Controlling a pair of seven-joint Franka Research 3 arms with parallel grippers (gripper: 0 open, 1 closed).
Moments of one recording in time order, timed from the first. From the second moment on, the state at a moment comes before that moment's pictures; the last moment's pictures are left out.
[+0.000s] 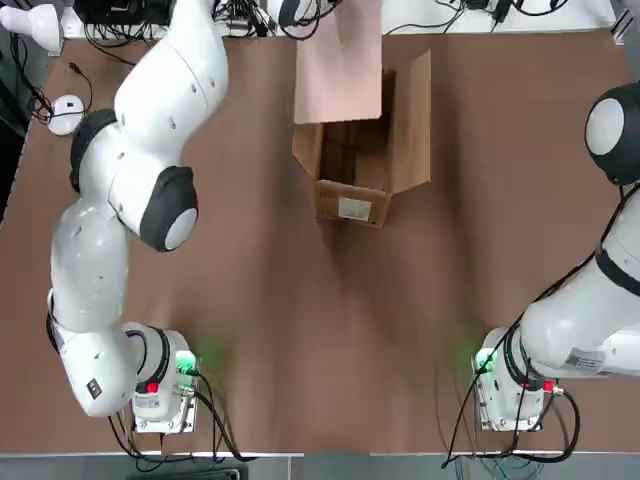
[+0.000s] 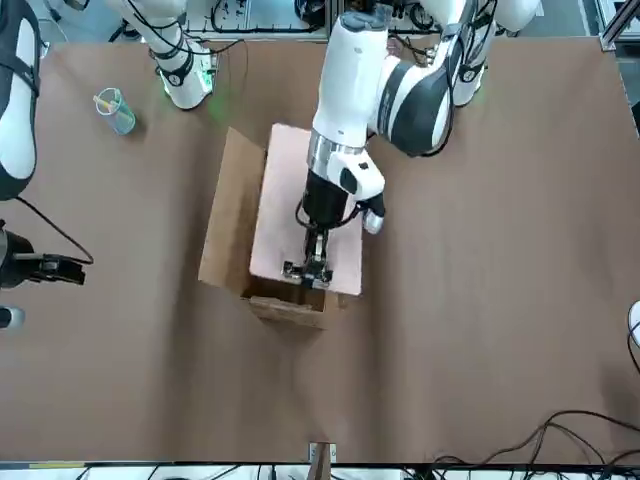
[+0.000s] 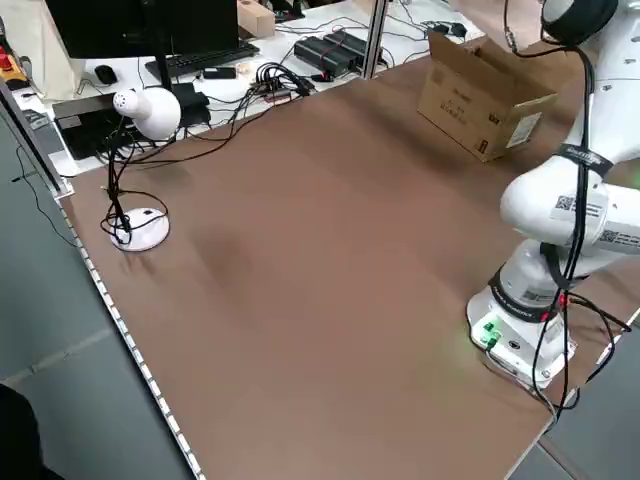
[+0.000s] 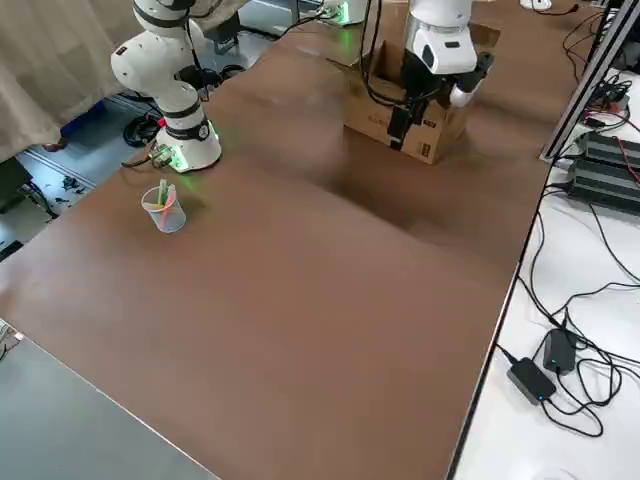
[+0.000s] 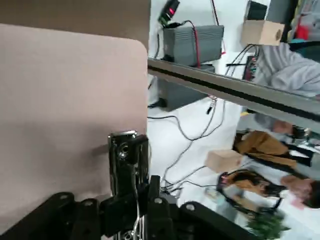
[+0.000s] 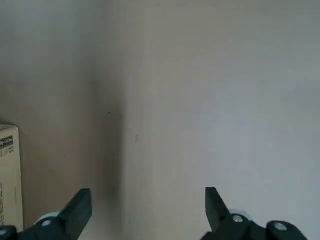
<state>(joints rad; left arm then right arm) -0.92 0.64 0.34 -1.10 0.03 2.46 -2.31 -0.10 0.49 0.08 -1.10 -0.08 1.53 0.01</state>
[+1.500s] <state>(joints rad) -0.94 0.75 0.34 -1.09 0.02 2.59 -2.32 -0.09 0.49 0.08 -1.11 -0.07 1.53 0.01</state>
